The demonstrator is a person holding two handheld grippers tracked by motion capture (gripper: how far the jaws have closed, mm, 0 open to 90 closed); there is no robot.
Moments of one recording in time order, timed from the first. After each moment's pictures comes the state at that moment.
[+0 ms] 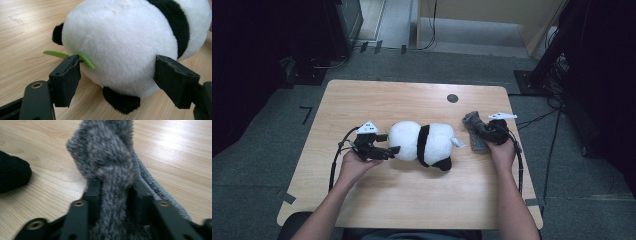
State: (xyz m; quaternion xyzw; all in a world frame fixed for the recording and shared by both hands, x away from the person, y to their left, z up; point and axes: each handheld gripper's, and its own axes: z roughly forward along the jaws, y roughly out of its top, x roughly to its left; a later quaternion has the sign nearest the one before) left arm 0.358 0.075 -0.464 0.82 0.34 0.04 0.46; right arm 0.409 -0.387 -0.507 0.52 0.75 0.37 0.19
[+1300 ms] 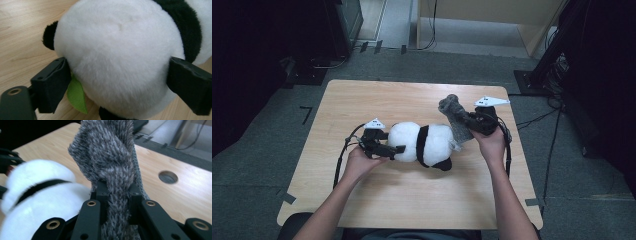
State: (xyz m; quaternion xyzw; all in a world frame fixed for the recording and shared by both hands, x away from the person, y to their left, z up) left arm 0.370 0.060 -0.469 0.82 0.36 0.02 0.44; right arm 0.383 -0.307 -0.395 0.41 0.77 0.46 0.17
